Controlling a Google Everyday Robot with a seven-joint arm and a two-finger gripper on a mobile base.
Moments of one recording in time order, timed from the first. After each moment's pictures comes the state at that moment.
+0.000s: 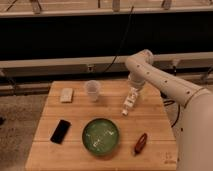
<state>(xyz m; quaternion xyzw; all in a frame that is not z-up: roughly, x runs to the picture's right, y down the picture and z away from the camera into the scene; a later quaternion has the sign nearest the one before) 0.190 0.032 0.864 -0.29 -0.06 -0.31 0.90</state>
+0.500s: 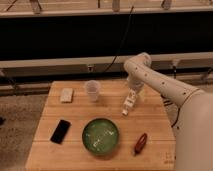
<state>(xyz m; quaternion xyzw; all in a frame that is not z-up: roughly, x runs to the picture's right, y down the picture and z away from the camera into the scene) 0.182 0.045 0.877 -0.30 -0.07 -0.34 0.89</state>
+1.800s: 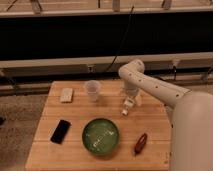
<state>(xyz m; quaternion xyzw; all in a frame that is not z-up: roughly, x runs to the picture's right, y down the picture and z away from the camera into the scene) 0.164 0.078 0.895 -0.31 -0.09 -0.40 0.86</state>
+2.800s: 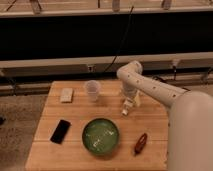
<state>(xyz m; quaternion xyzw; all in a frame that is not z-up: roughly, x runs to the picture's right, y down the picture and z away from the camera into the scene) 0.157 0.083 0.905 -0.31 -0.10 -0.42 0.85</state>
